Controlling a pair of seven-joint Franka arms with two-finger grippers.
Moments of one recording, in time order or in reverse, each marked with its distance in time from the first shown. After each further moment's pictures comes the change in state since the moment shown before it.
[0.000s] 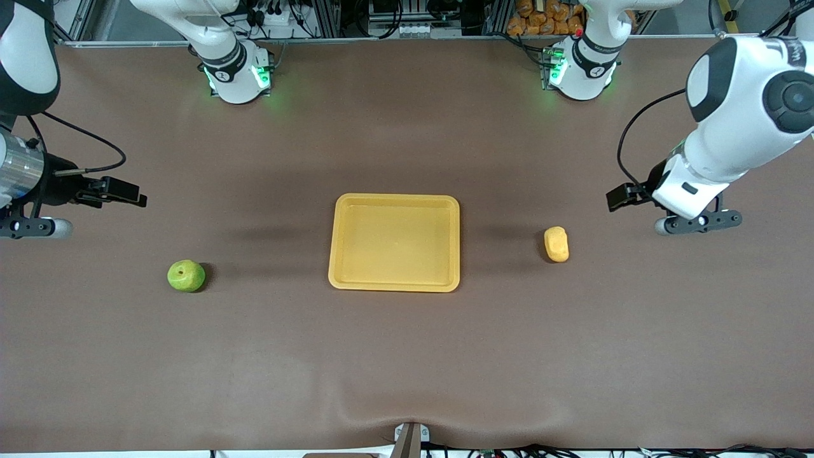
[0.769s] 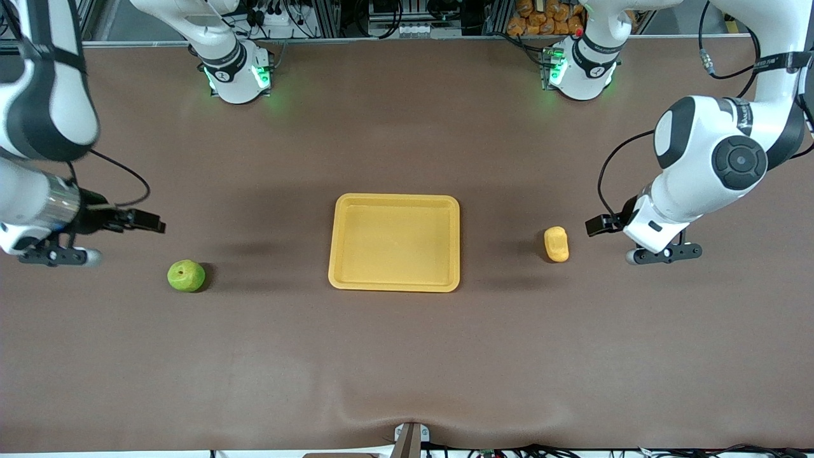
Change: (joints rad) left arm 0.000 0.146 -0.003 -0.032 0.000 0.161 0.000; right arm 0.001 0.102 0.001 -0.139 -0.001 0.272 -0.003
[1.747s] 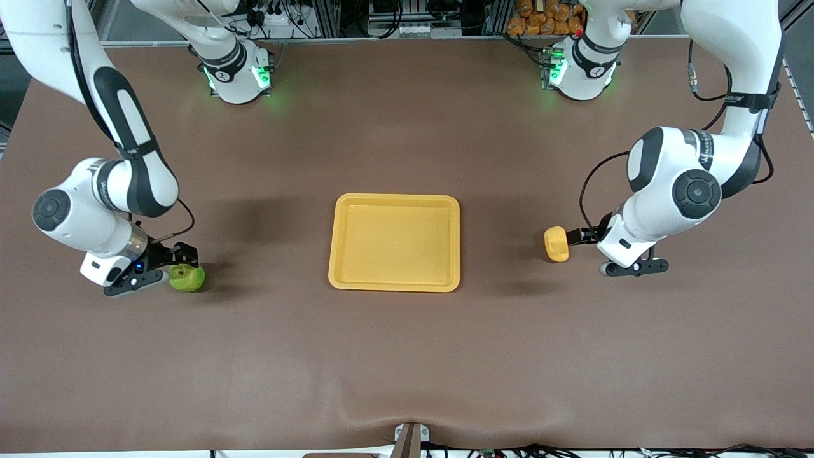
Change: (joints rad) left arm -0.024 0.109 -0.005 -0.012 0.000 0.090 0.000; right arm -0.027 0.235 -0.005 -0.220 0.000 0.609 -0.495
